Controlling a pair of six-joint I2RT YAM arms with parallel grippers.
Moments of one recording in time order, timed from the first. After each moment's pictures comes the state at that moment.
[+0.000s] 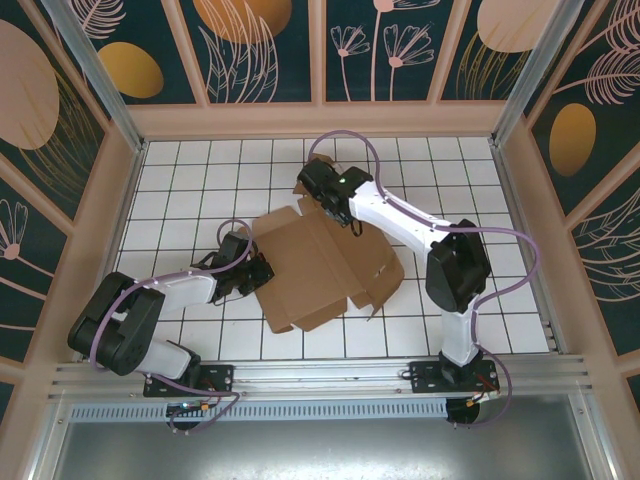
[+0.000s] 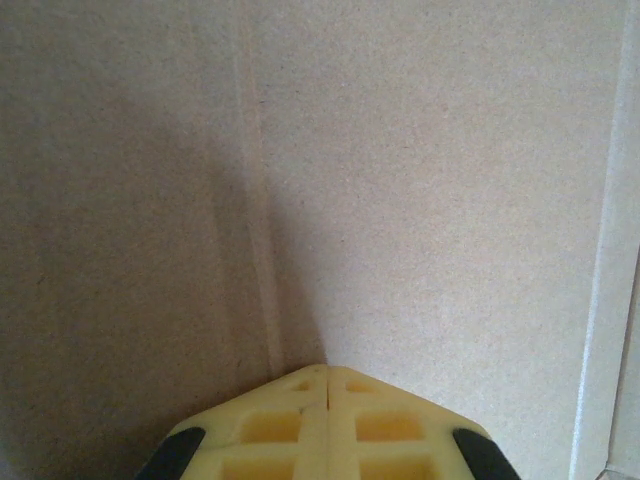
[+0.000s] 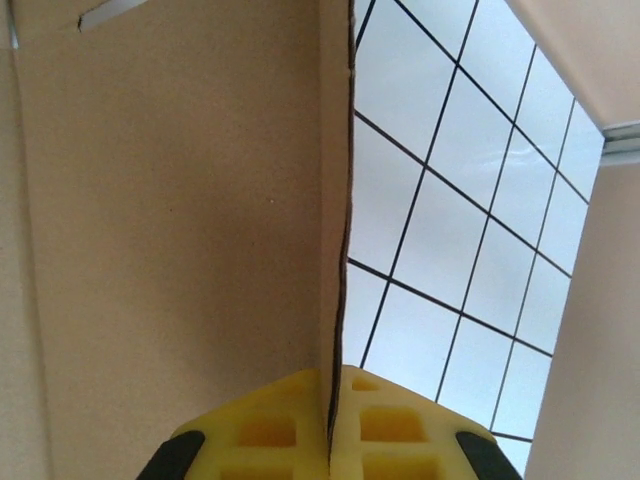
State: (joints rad) left arm -0.46 1.45 0.49 0.02 0.22 -0.99; right arm 0.79 1.94 1.72 -1.06 0.69 0.09
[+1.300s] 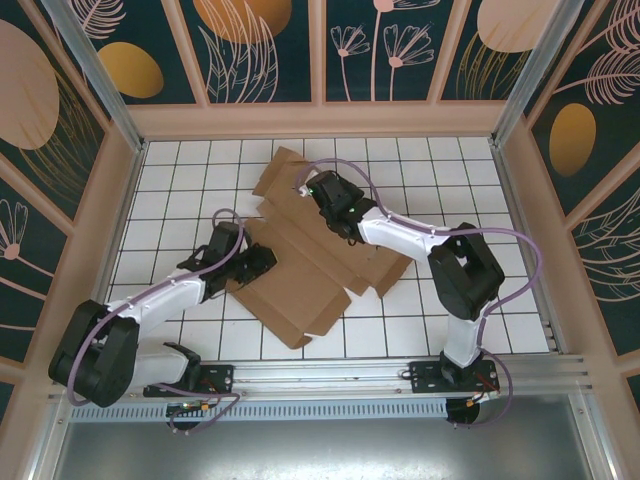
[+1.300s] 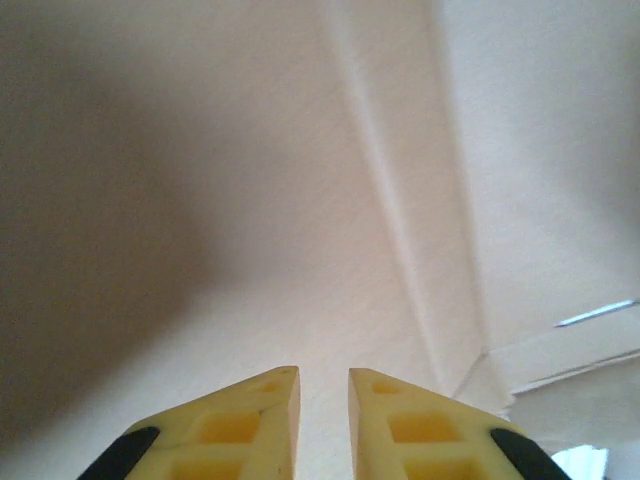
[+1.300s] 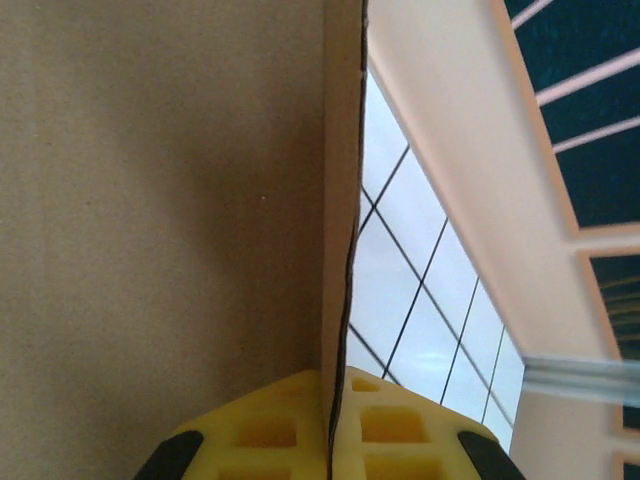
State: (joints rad) left arm -0.45 1.27 0.57 -0.09 0.28 -0.95; right arm 0.77 1.85 1.32 -0.22 0.65 -0.57
